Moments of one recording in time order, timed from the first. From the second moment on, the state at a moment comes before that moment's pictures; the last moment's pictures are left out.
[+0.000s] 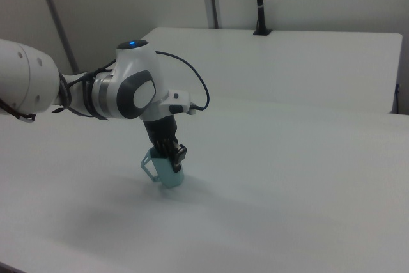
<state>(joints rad) 0.17 0.14 -0.04 -2.07 -0.09 2.25 0.40</state>
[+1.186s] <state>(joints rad) 0.15 -0.06 -0.06 -1.68 0.01 1.75 0.14</state>
